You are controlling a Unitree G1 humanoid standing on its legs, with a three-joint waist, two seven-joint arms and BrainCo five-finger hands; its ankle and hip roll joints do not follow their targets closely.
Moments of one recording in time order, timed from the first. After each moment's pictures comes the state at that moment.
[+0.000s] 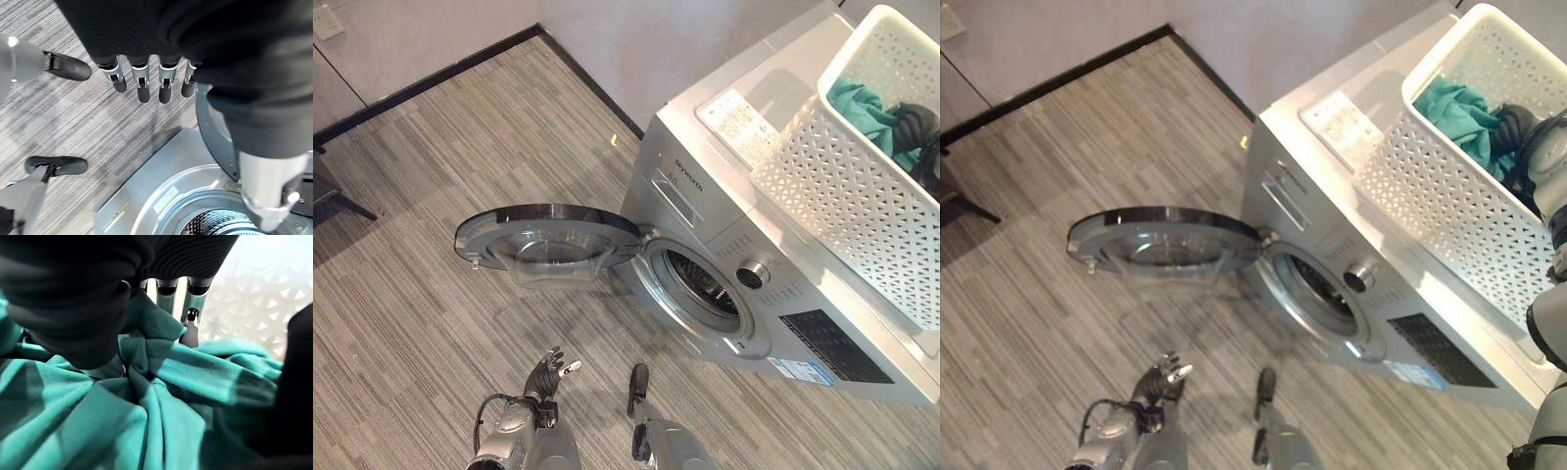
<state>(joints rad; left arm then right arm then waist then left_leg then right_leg) -0.04 0.31 -0.35 0.77 -0.54 -0.16 -0.01 -1.38 -1.03 0.96 1.16 0.03 -0.02 0.17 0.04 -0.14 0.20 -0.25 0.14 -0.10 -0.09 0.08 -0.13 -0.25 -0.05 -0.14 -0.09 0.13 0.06</state>
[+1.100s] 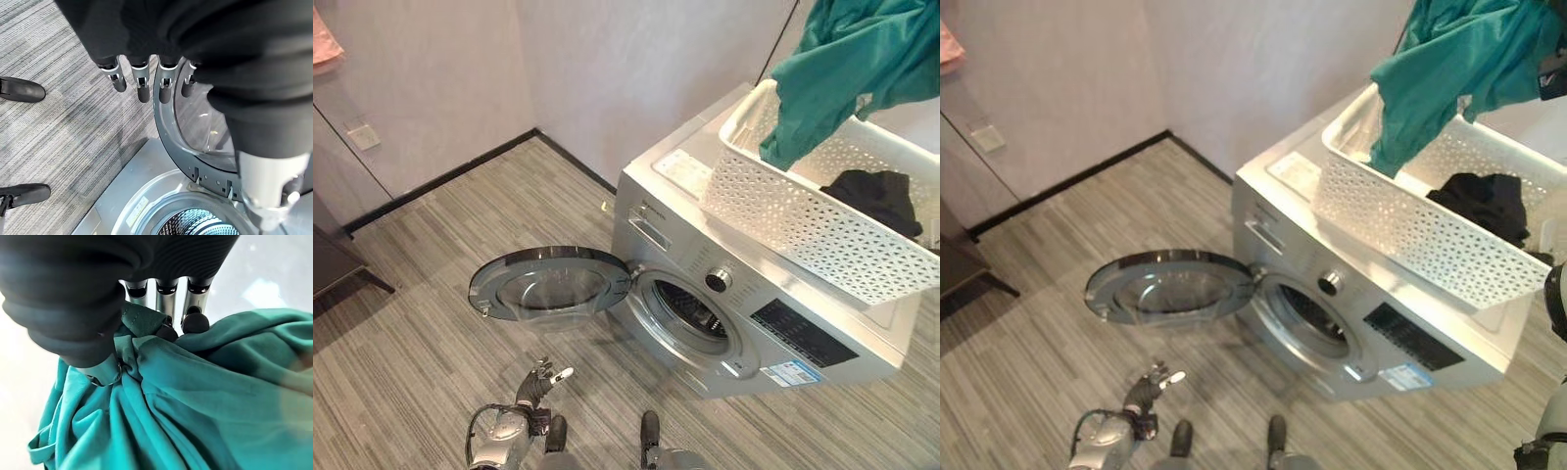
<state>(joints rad) -0.02 0.28 -0.29 0.84 -0.49 -0.15 0.00 -1.51 -1.10 0.70 0.97 0.37 -0.03 -0.15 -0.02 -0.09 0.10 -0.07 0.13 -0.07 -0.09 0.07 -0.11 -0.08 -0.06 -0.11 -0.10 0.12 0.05</state>
